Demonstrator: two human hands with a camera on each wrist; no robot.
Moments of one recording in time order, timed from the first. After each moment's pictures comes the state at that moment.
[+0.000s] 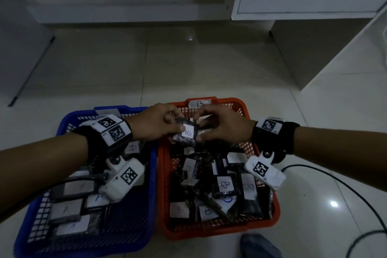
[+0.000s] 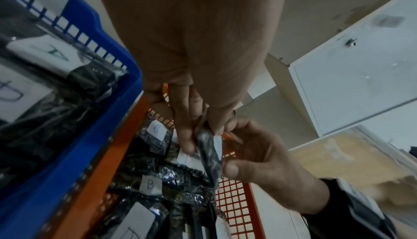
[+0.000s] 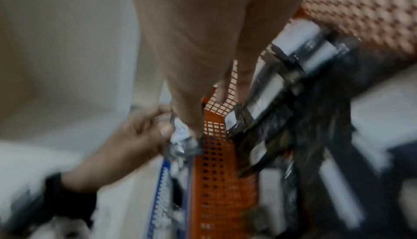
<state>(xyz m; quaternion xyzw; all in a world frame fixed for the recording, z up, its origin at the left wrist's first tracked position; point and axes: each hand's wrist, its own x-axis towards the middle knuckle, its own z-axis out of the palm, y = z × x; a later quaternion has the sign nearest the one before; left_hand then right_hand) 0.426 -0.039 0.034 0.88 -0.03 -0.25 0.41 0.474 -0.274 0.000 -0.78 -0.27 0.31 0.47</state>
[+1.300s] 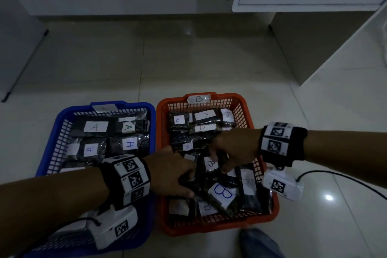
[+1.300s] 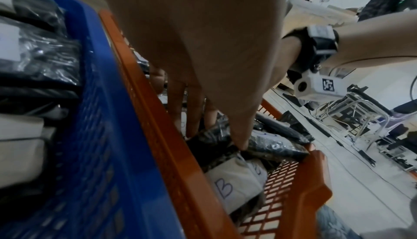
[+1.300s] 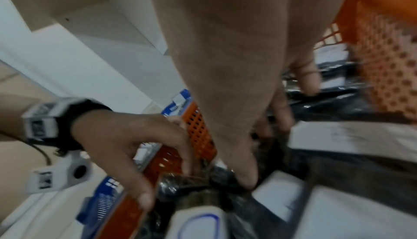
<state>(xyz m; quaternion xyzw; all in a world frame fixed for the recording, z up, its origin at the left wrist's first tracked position) 0.357 -0.077 -0.008 0.89 -0.30 -0.34 0.07 0.448 -0.290 -0.001 -0.80 -0.43 0.42 -0.01</state>
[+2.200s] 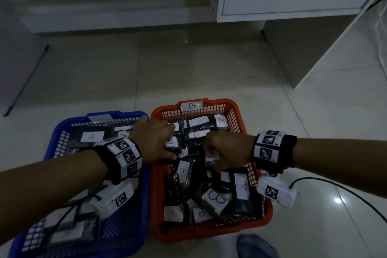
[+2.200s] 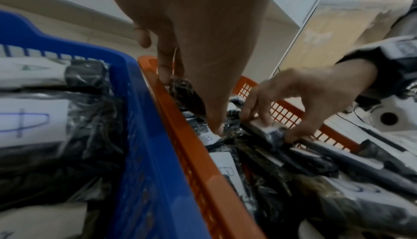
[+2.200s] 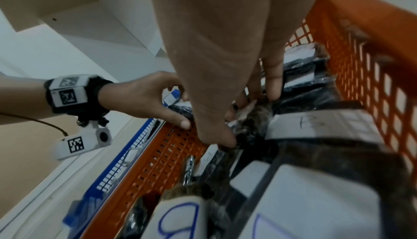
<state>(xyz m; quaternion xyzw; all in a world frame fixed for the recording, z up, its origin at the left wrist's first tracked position) 0.414 -0.057 0.000 0.97 -0.17 -0.17 -0.04 0.450 -0.307 -0.014 -0.84 -0.45 0.29 0.09</state>
